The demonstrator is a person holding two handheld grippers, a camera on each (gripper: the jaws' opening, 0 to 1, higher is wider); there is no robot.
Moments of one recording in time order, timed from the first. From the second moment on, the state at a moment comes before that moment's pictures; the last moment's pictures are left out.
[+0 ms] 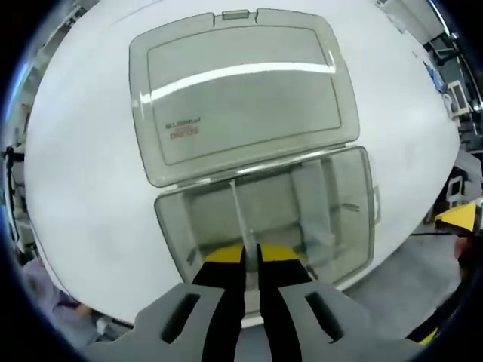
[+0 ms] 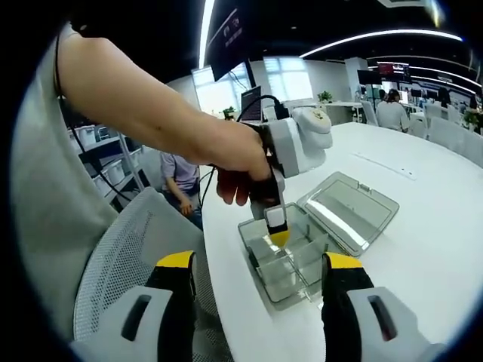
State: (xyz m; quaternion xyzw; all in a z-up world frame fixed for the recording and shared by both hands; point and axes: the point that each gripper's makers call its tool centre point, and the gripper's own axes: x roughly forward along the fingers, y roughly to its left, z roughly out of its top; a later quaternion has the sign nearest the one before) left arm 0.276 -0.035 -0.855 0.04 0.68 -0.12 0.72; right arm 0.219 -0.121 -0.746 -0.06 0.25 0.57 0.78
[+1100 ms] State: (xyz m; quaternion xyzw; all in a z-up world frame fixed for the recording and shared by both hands) left arm 0.275 -0.036 -0.839 -0.01 0.62 -0.18 0.76; right arm 0.213 -0.120 -0.745 -0.06 0.26 0.58 0.77
